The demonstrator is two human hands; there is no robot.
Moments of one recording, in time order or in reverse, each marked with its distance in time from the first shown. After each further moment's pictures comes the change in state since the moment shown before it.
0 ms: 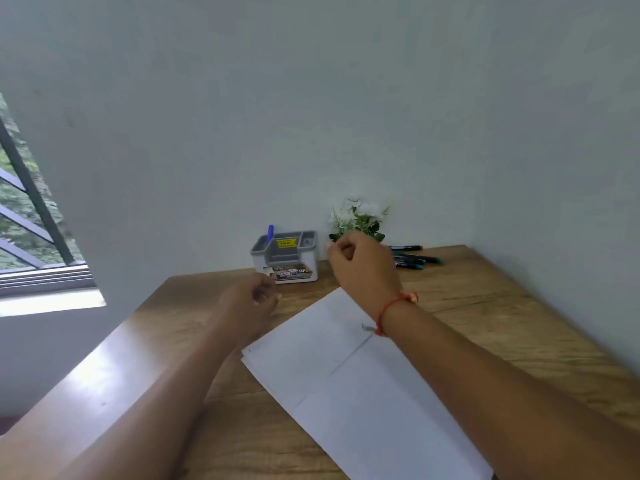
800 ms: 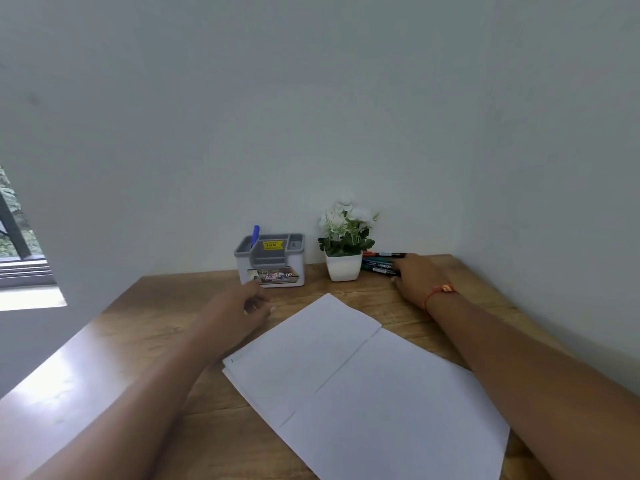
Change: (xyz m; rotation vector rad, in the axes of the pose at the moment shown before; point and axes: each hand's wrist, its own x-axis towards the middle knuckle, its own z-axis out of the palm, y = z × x) left_hand 0.009 -0.009 0.006 0.054 -0.156 0.081; right_hand 0.078 0.148 -0.037 -0.852 -0.260 0.010
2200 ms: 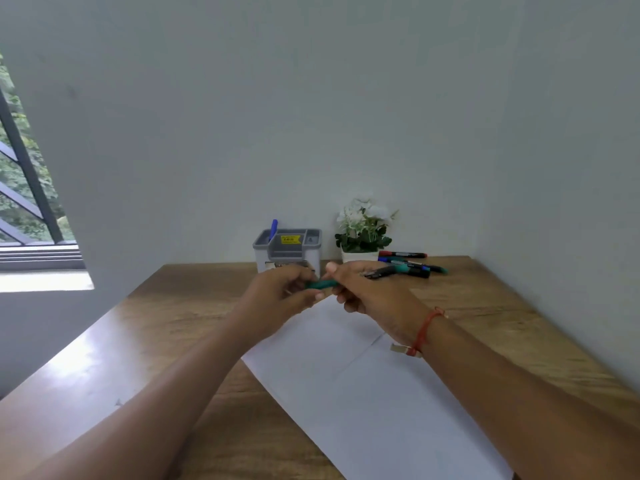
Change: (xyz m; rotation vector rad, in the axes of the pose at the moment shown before) left_hand -0.021 0.058 -0.008 -0.397 0.013 0.164; right_hand -0.094 -0.115 -0.046 1.462 -0.239 -0.159
